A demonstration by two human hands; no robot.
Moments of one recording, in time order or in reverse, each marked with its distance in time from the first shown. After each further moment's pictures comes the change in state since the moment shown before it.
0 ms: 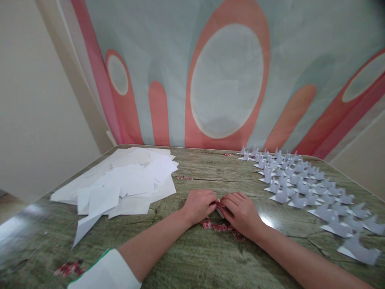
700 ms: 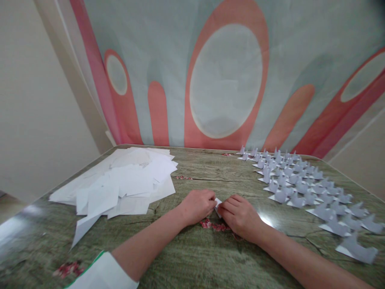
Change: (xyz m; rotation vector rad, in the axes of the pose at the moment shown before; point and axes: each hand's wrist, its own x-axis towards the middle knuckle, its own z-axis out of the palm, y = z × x) left_hand -0.002 0.001 -0.013 0.231 -0.143 0.193; right_hand -0.003 0.001 -0.006 -0.138 -0.107 -0.288
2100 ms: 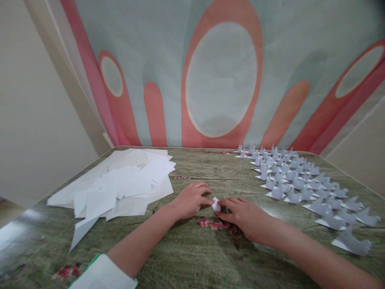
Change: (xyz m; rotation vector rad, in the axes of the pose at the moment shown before) left_hand -0.005 -0.024 0.005 -0.143 0.030 0.050; right_hand -0.008 0.005 -0.033 0.150 -0.327 0.069
